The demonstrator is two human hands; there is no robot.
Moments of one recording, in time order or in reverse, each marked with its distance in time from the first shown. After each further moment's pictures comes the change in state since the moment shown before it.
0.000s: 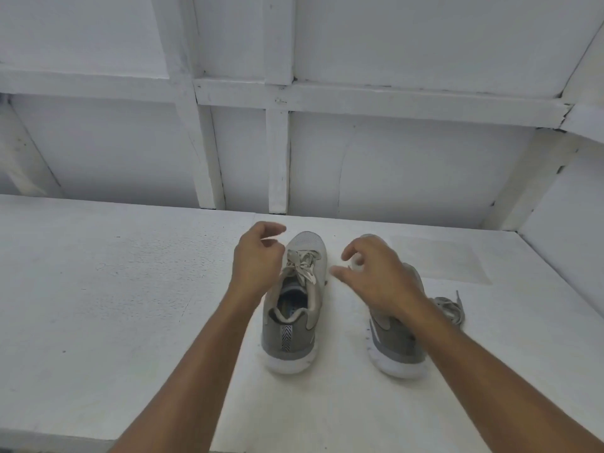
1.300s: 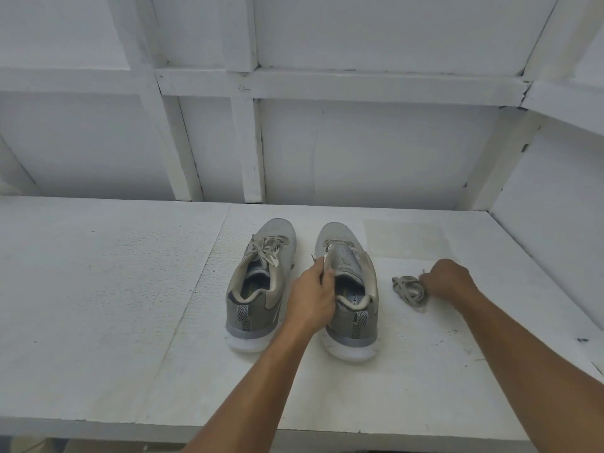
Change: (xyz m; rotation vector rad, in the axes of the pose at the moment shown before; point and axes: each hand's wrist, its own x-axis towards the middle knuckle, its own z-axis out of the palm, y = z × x) left_hand -0.073 -0.019 0.123 0.146 -0.303 -0.001; right_hand -0.003 0.184 -0.058 -0.217 -0.031 0.704
